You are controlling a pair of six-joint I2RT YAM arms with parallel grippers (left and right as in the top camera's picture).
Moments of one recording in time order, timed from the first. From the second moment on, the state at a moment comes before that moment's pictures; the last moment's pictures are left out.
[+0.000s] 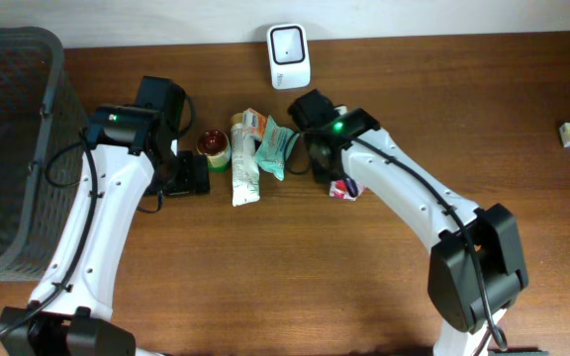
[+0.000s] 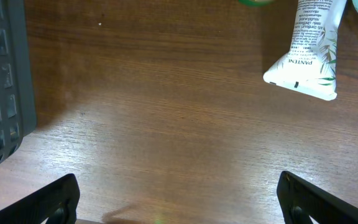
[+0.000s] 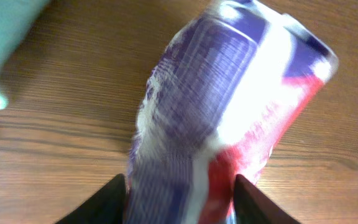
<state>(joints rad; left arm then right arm) -0.17 1.64 1.58 -1.40 -0.13 -0.29 0.53 1.93 1.59 -1.03 0.34 0.34</state>
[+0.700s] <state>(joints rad) -0.17 1.64 1.58 -1.40 -0.13 -0.29 0.27 1.94 1.71 -1.07 -0.13 0.31</state>
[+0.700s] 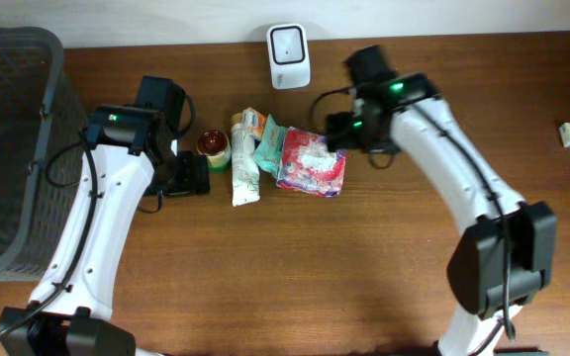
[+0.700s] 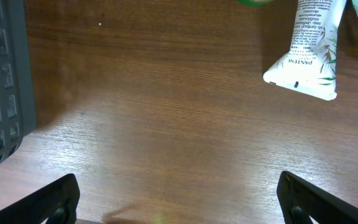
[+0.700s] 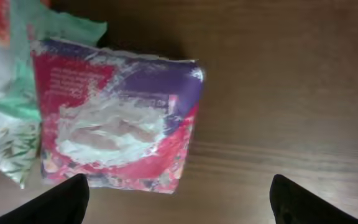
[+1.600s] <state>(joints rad) -0.17 1.64 1.58 -1.40 -0.13 -0.29 0.11 1.94 1.11 -0.34 -0.74 0.41</state>
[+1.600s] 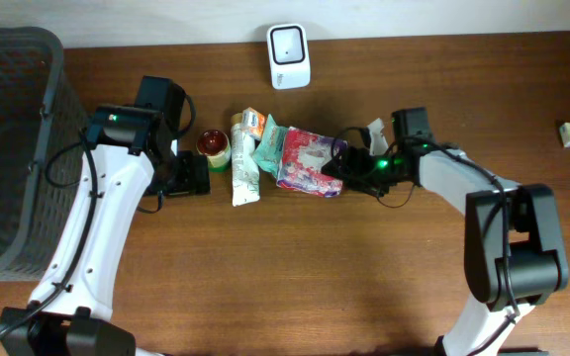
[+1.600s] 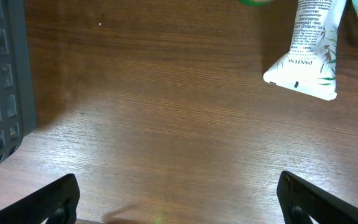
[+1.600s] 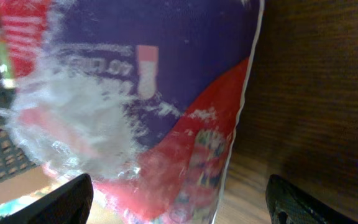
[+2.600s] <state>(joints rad) -0.17 1.64 1.58 -1.40 -0.13 -0.29 0.26 1.89 1.36 0.20 -0.29 0.67</state>
